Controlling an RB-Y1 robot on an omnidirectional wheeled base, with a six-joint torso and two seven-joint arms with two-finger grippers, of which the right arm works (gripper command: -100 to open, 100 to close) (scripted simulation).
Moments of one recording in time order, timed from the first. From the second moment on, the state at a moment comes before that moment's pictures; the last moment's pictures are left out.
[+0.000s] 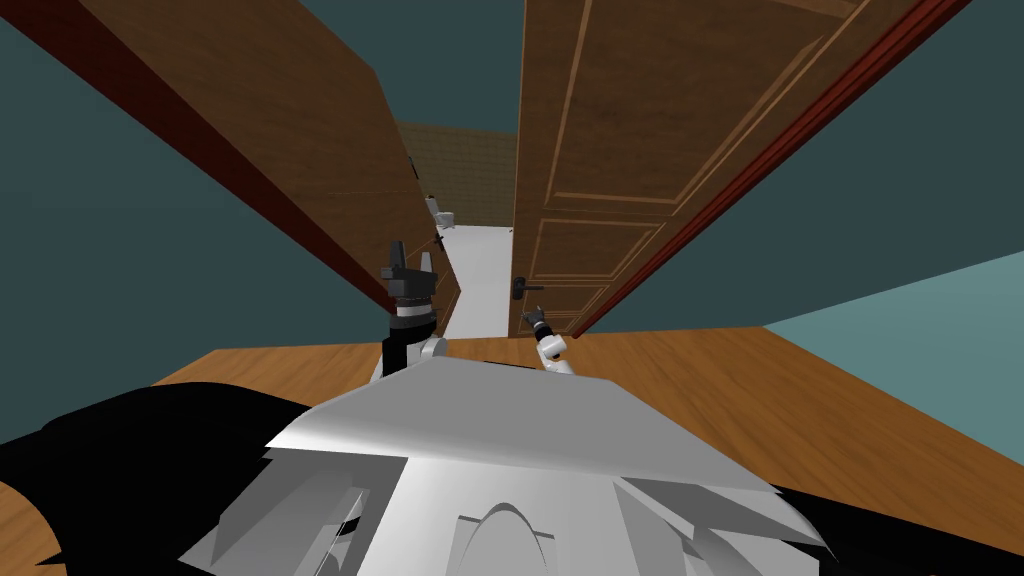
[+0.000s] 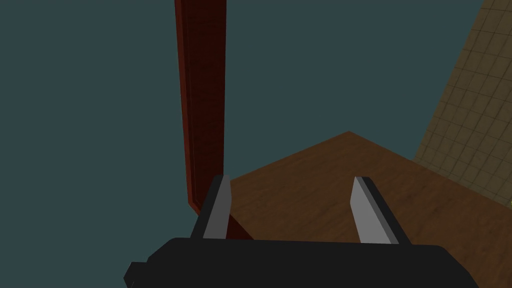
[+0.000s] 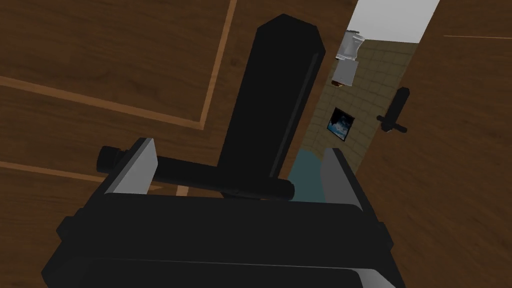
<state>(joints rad) -0.07 -0.04 0.24 -1.17 -2.67 0.10 -1.83</state>
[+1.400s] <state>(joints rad) -0.13 -0.06 0.18 -1.09 -2.28 0.02 -1.60</state>
